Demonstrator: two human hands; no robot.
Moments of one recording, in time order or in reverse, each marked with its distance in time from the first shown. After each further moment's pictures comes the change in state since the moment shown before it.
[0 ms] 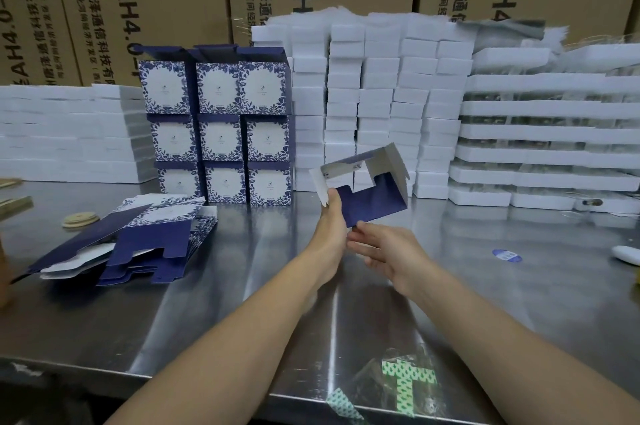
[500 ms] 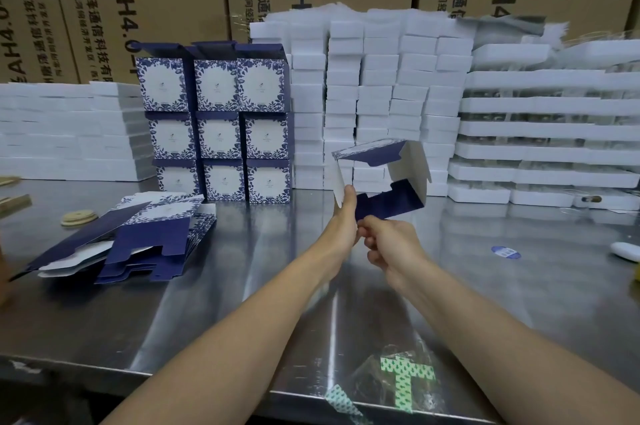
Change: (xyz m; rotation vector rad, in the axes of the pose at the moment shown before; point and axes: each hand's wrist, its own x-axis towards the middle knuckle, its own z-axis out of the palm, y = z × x) left_hand -0.007 -0.002 0.004 0.143 -0.123 0.020; right_hand 0.009 0.002 0.004 0.005 0.152 -0.069
